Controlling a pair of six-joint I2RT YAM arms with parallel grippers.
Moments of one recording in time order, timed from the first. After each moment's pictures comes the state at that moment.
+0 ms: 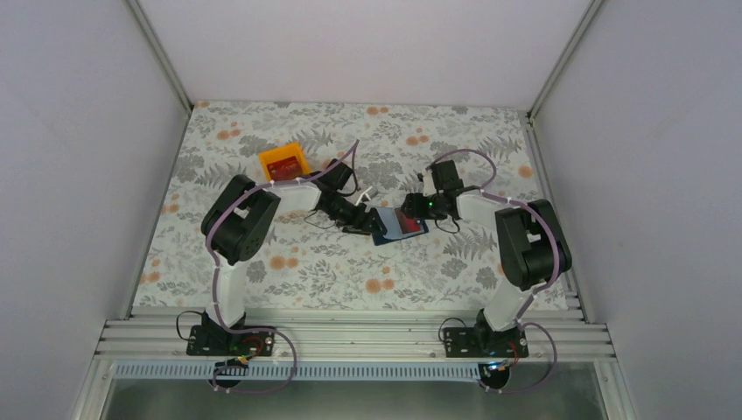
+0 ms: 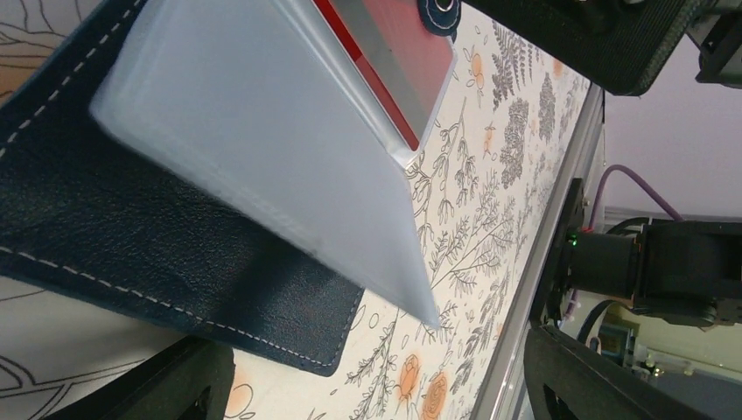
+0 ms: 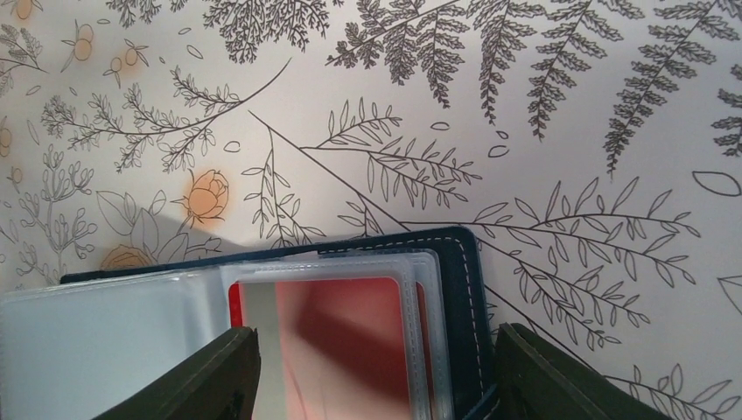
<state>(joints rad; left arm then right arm) -0.59 2.04 1.23 -0.34 0.90 -0.30 0.31 1.74 0.91 -0.24 -0.29 0.30</state>
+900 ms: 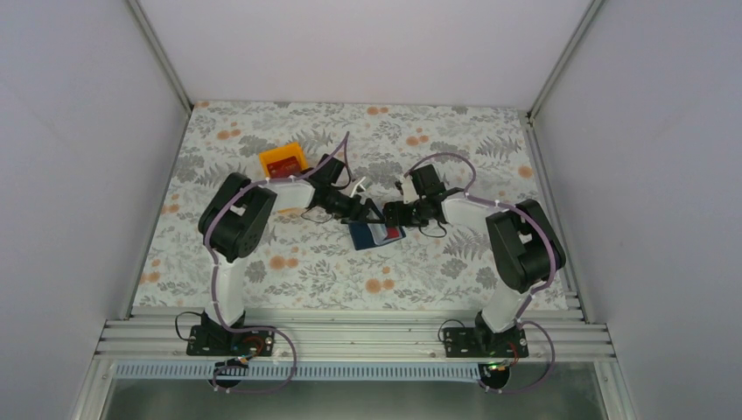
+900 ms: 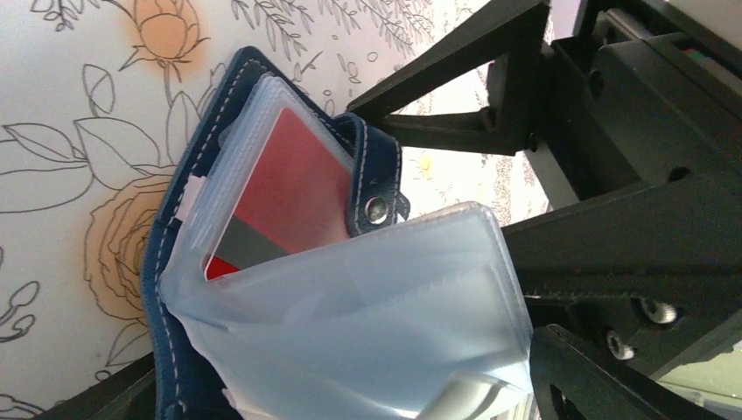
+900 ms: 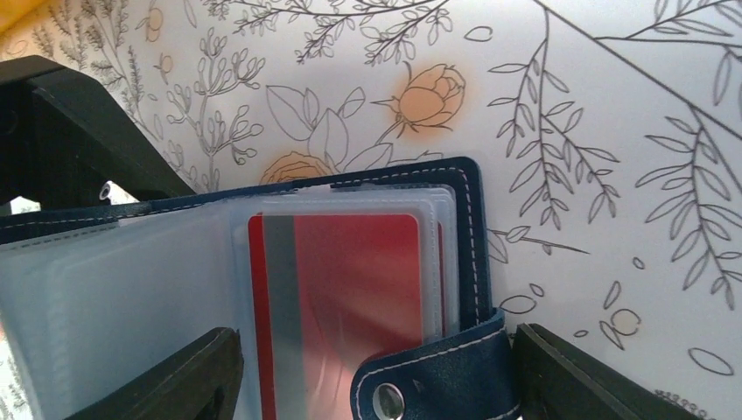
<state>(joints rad) -0.53 2.05 1.21 -0.20 0.93 -0.33 0.45 1.75 0.93 -0.27 -0.37 0.33</state>
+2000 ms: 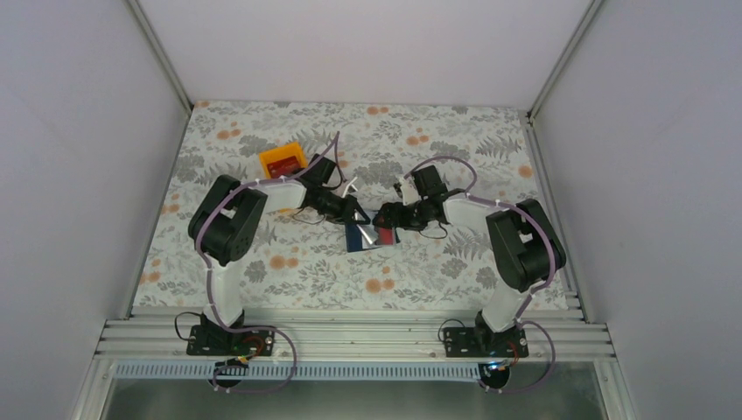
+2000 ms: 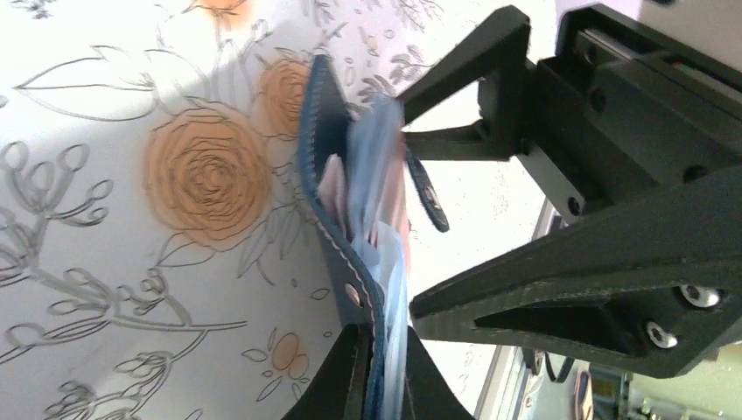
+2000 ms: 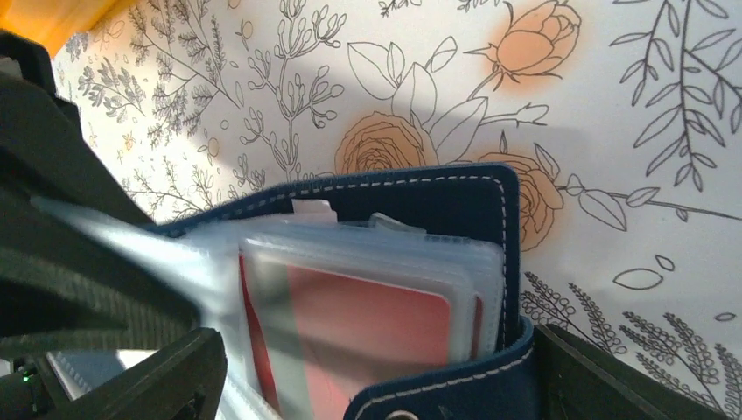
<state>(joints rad) -0.50 1.98 1.15 -0.23 0.95 -0.34 0.44 1.75 0.91 -0.24 -0.54 0.38</state>
